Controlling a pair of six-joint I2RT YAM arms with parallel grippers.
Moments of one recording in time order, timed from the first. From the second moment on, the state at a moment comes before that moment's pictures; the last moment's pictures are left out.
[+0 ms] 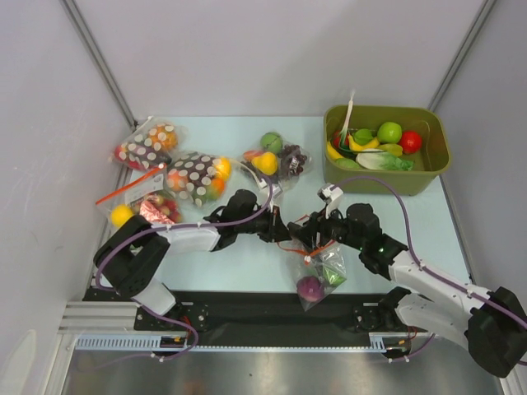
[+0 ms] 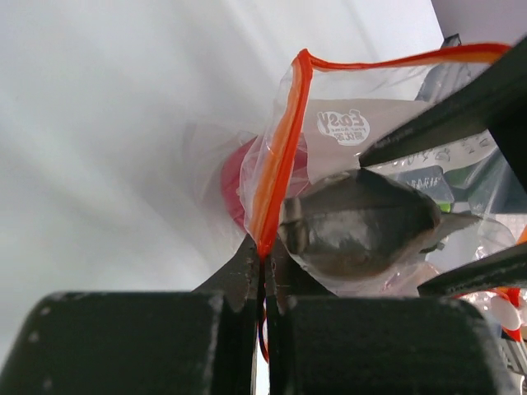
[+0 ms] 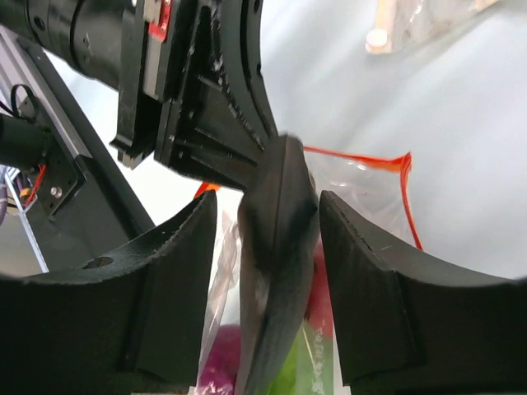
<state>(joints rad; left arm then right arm) -0.75 1.57 0.69 0.36 0.50 -0.56 0.68 0.95 0.46 0.17 -0.29 0.30</state>
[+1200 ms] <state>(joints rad) -0.76 1.54 0.68 0.38 0.50 -0.53 0.65 0.89 0.64 0.18 -0.19 0.28</state>
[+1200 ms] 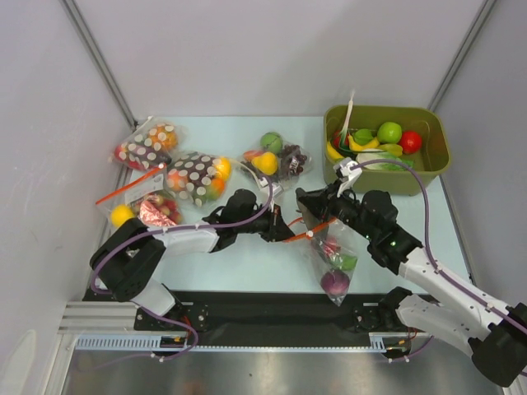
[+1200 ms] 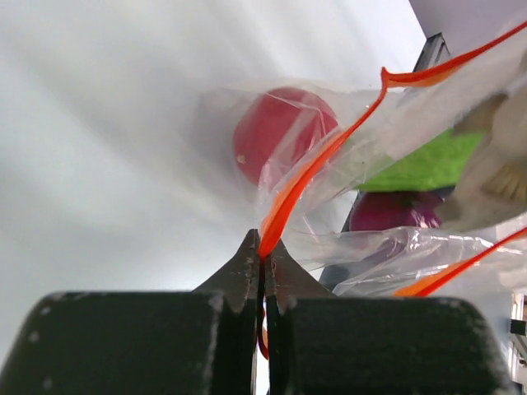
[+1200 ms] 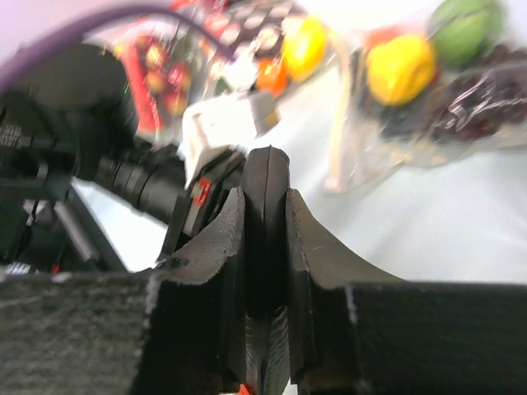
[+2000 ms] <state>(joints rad) -0.81 1.53 0.73 0.33 0.45 -0.56 0.64 0.91 0.54 0.81 0.33 0.44</state>
